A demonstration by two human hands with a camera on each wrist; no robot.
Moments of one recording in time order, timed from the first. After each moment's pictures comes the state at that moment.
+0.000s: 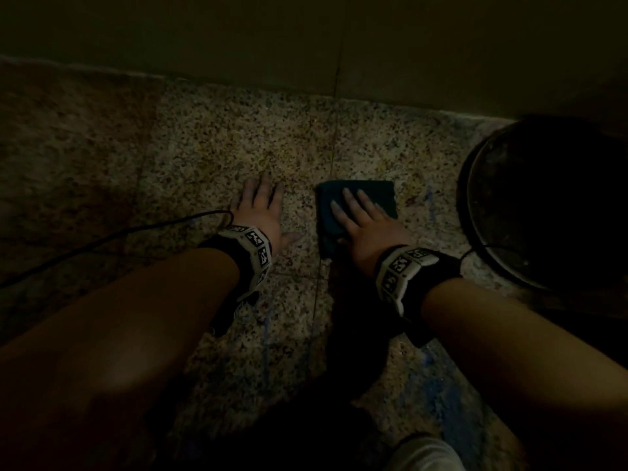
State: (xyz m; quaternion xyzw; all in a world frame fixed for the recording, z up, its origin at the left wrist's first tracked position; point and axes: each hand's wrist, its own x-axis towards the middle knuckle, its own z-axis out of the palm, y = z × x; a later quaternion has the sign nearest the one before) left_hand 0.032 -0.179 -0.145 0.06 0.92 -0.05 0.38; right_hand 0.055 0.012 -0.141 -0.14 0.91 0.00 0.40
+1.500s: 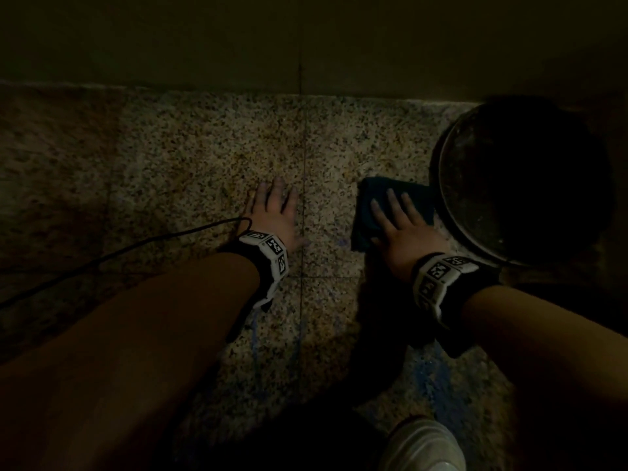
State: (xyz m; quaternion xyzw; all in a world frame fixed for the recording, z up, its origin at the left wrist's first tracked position) left_hand 0.033 -0.134 -0.153 0.12 0.91 -0.06 0.38; right_hand 0.085 0.079 -0.135 0.01 0.92 -0.02 0.39
